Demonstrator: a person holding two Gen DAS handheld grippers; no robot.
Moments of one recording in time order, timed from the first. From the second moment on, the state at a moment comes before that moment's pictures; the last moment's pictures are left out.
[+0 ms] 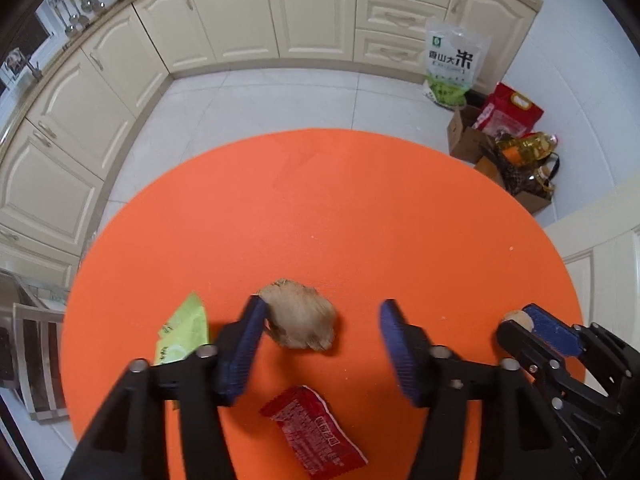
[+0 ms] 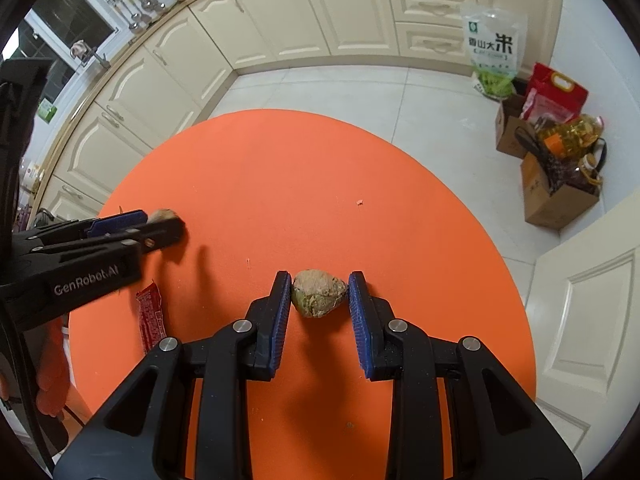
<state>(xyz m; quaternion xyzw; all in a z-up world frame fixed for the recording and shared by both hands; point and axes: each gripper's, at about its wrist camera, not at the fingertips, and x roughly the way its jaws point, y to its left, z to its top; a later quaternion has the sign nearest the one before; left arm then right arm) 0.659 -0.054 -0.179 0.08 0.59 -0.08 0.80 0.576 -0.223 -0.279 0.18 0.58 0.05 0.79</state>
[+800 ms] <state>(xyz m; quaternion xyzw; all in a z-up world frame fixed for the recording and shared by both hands) 0.619 -0.077 -0.187 0.10 0.59 -0.07 0.80 0.562 -0.230 -0.273 0.19 0.59 0.05 0.78</state>
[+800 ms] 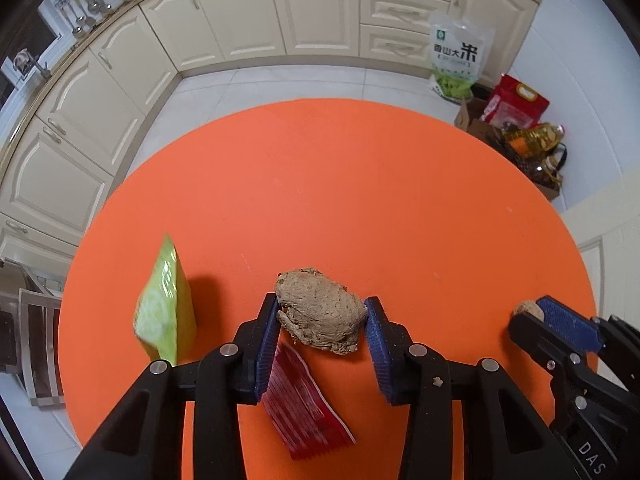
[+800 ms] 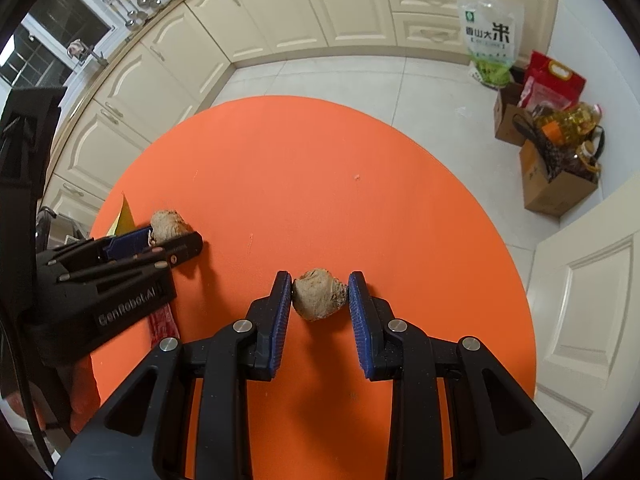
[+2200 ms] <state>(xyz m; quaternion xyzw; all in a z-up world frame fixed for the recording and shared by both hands) 0.285 -0.282 -0.133 0.26 0.55 -0.30 0.74 0.205 -0.405 -0.228 0.31 0.52 -0.21 0.77</state>
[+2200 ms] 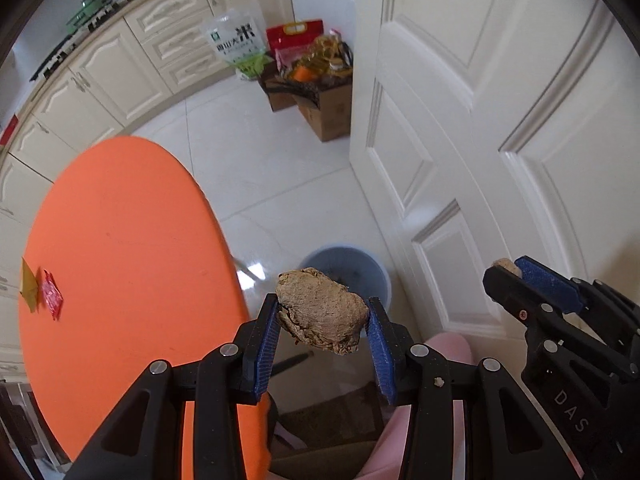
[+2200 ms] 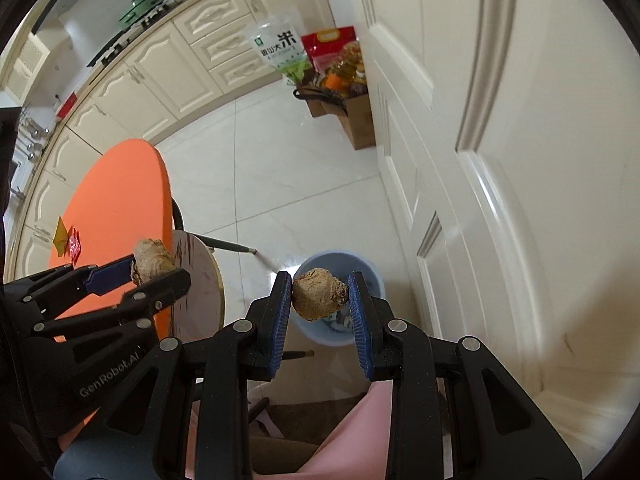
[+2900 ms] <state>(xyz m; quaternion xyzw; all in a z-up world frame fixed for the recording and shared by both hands) 0.313 -0.284 -0.144 0.26 0.56 -0.28 0.73 0.220 -0.385 -0.246 0.30 0.55 -0.18 0.76</state>
